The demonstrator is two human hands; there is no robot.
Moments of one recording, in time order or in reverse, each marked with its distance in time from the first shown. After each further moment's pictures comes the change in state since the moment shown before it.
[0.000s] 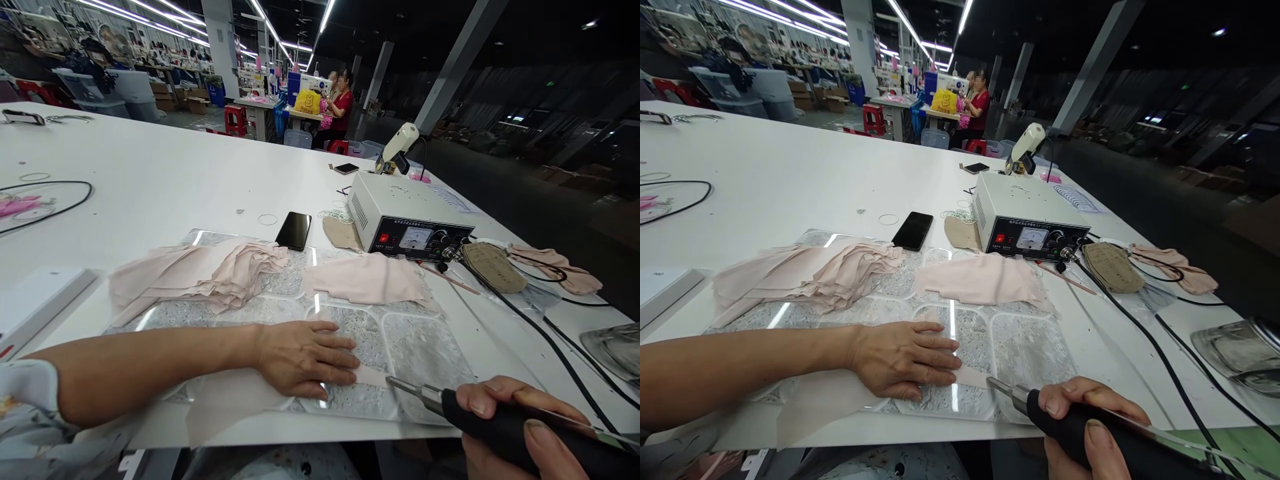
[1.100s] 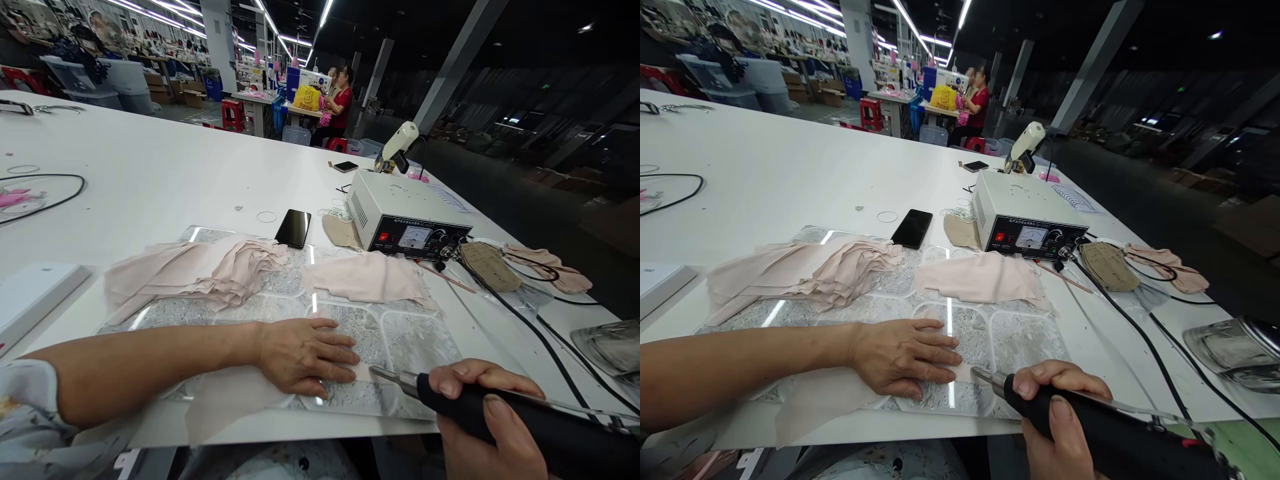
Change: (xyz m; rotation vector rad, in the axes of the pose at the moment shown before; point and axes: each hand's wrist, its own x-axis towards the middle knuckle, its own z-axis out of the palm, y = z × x) left_hand 0.000 -0.001 0.000 -0.024 0.089 0.025; right_hand -0.003 -0.003 0.034 -0.057 -0.090 -0.162
